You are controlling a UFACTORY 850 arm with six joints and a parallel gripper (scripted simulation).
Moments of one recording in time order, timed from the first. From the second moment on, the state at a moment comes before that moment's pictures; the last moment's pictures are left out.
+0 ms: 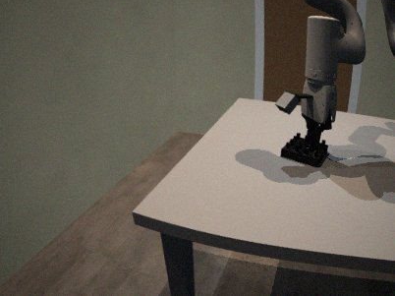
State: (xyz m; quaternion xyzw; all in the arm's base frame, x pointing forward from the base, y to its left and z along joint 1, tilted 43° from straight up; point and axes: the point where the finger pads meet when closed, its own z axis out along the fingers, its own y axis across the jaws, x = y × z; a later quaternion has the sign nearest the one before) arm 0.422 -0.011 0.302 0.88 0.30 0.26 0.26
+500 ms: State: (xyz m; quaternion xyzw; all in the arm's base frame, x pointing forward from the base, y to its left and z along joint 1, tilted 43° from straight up) arm 0.422 -0.011 0.302 0.82 0.43 0.22 0.30
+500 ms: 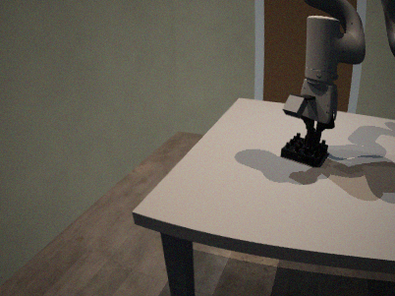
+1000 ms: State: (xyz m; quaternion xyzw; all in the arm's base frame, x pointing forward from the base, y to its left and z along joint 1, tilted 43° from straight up) arm 0.422 -0.011 0.302 0.78 0.51 0.18 0.32
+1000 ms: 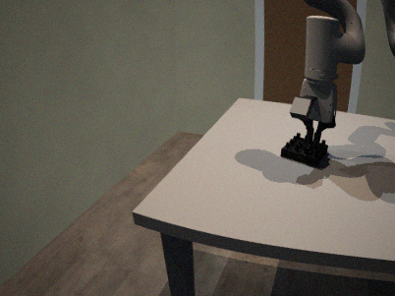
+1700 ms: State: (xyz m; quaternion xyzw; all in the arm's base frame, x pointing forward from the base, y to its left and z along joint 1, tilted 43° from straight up) arm 0.422 -0.011 0.302 0.76 0.54 0.17 0.32
